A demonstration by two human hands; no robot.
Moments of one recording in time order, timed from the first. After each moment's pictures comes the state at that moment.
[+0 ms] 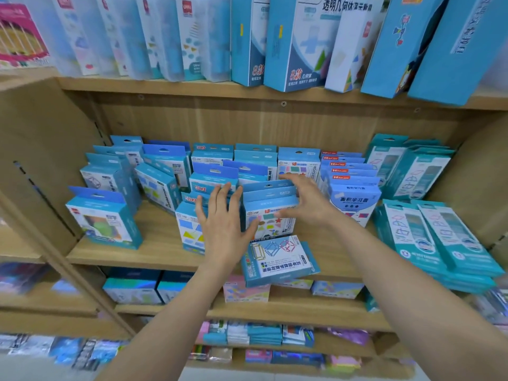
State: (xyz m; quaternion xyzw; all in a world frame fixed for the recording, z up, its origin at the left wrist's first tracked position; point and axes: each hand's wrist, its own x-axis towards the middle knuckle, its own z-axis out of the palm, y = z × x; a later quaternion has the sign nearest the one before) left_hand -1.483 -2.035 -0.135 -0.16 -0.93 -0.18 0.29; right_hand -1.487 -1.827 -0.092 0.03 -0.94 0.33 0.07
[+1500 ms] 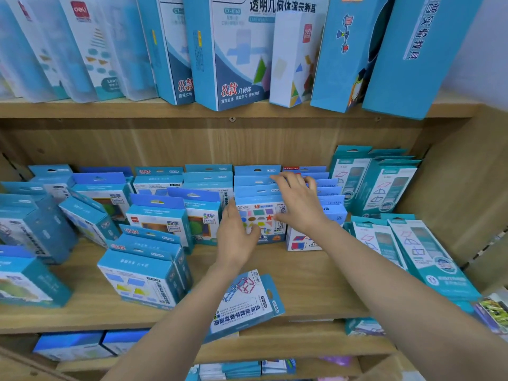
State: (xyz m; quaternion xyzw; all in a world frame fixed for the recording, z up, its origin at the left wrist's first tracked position) left_hand -1.541 -1.906 -0.141 -0.15 -0.89 -0.43 0.08; right_hand -1.528 -1.741 -0.095 0.00 -0.98 0.03 0.18
